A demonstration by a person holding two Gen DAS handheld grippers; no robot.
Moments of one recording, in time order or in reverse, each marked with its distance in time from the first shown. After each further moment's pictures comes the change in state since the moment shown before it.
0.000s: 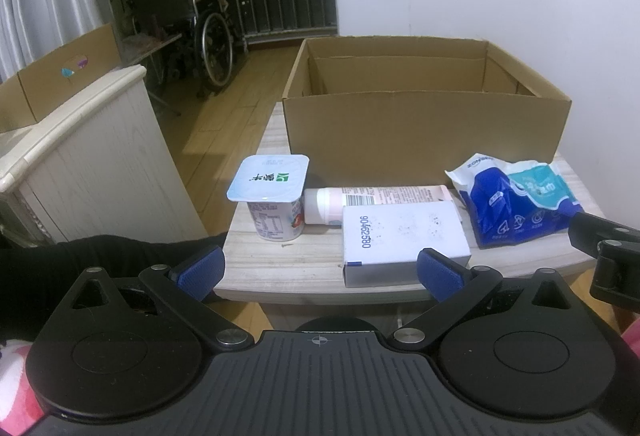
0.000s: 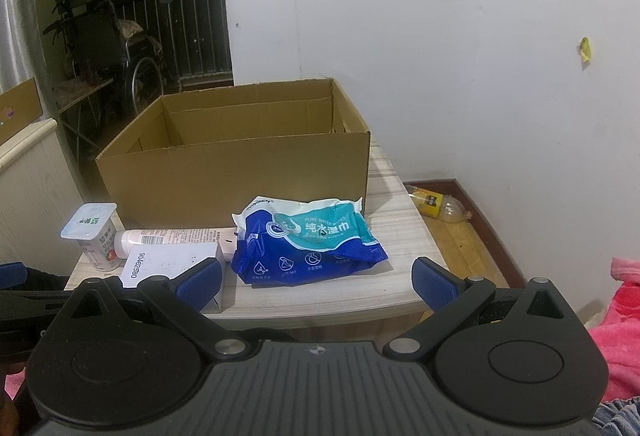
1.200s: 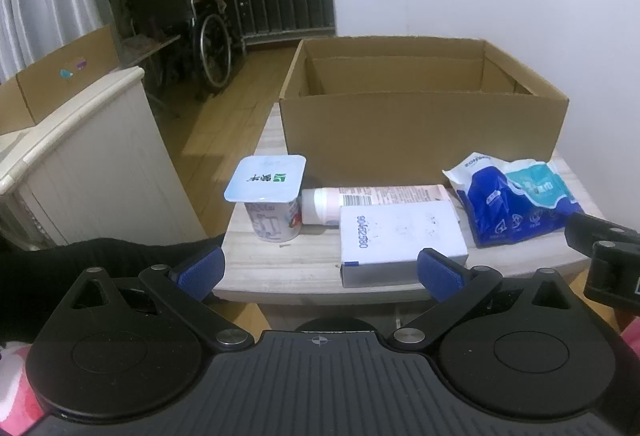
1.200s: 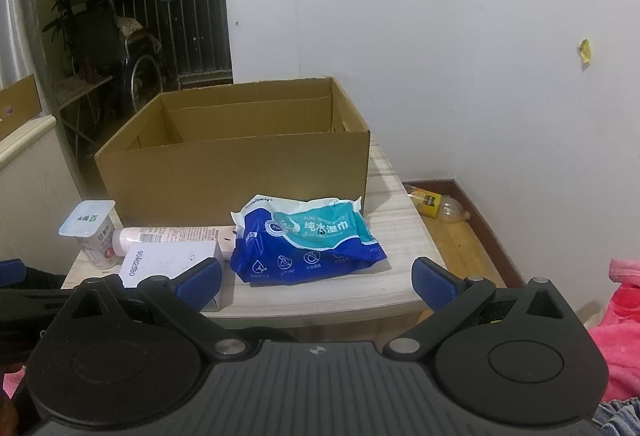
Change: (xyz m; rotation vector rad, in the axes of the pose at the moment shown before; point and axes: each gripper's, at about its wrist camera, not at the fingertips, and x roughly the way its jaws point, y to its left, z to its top) left arm 0.002 -0.003 0.000 0.008 0.000 -0.002; right arm 0.001 -0.001 0.000 -0.003 0.005 -0.002
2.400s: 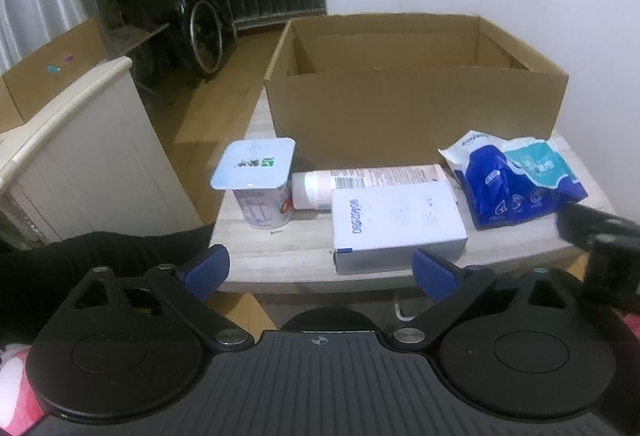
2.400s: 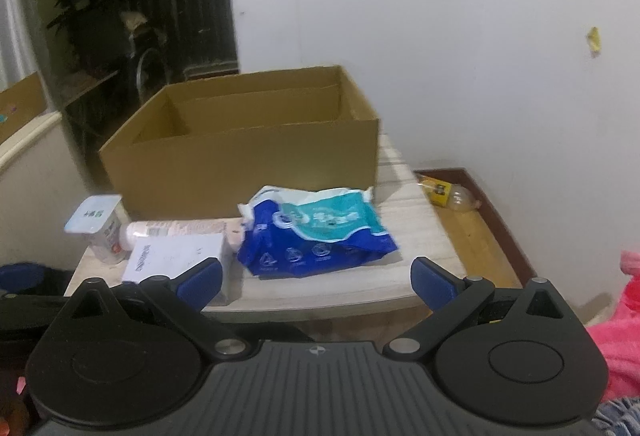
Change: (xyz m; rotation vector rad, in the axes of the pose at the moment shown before) left arm 0.011 -0.005 0.001 0.030 0.065 -0.014; right arm 0.010 0.006 0.001 -0.013 0.052 0.051
